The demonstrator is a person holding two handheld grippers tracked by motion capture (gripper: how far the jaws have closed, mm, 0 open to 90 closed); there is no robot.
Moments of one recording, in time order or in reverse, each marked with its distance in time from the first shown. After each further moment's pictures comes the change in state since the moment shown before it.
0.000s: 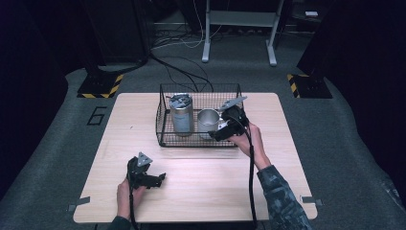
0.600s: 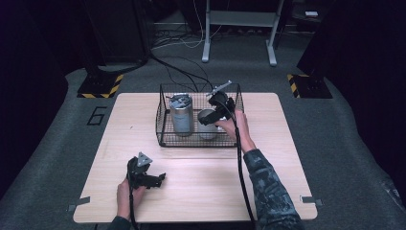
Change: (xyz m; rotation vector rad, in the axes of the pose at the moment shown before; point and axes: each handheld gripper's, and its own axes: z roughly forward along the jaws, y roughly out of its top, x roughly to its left) left arm 0.000 0.000 0.000 0.000 -0.002 -0.001; right arm -0.025 0.047 0.053 0.057 -0.011 0.054
